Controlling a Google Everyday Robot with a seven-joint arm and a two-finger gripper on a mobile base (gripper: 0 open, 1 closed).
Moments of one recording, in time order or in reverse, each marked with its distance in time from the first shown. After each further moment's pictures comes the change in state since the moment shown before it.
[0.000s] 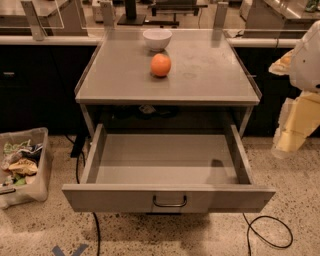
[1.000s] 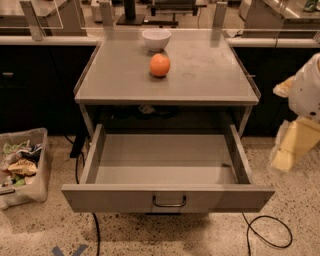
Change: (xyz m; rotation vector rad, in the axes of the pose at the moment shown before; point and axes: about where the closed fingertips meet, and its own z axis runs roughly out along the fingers) arm 0.024 0.010 0.039 -0.007 -0.017 0.096
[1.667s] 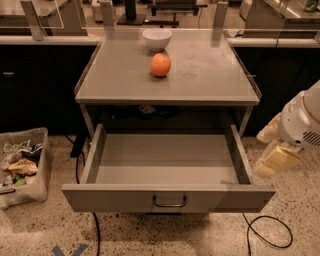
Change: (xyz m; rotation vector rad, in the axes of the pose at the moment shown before) arm 0.019 0.020 0.055 -0.073 -0.037 0.068
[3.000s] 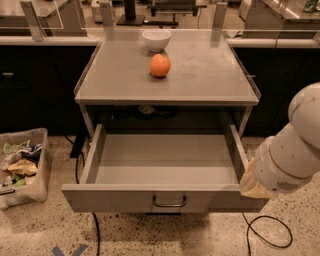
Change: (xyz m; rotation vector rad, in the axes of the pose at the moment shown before) arm 0.018 0.048 0.072 -0.023 0.102 -0.236
